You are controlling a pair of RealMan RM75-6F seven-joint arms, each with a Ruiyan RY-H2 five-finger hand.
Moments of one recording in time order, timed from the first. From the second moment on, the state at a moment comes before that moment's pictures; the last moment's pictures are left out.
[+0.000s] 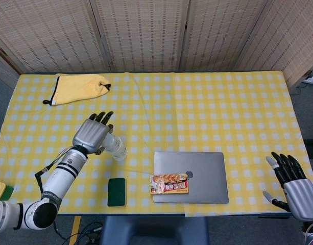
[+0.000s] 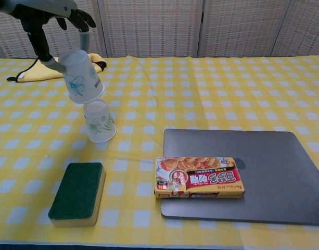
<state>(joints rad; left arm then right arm) -1.26 -0.95 -0.06 -2.15 0.33 1.07 0.83 0.00 -1.06 -0.03 -1.62 -1.74 1.63 0.02</state>
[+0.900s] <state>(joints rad) -0.92 -0.95 0.02 -1.91 0.75 0.95 0.46 0.01 -1.09 -0.05 -1.64 -1.74 1.57 -0.08</state>
